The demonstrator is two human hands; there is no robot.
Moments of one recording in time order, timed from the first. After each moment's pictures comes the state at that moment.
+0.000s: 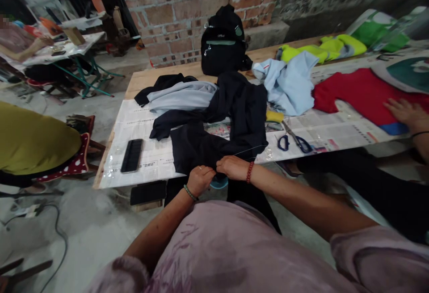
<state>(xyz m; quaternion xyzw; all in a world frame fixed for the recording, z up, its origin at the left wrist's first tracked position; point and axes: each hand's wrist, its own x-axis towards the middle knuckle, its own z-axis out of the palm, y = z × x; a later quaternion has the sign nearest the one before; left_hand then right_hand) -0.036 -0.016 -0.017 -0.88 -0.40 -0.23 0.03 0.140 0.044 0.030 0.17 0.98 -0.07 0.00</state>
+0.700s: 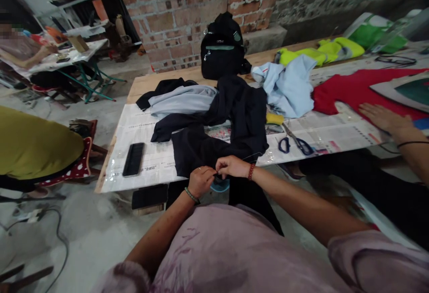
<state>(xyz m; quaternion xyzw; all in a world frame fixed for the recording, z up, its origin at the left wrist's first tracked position) -0.035 -0.011 -0.011 -0.84 -0.43 -0.32 -0.03 0.138 0.045 0.022 0.37 0.67 -0.62 -0.15</state>
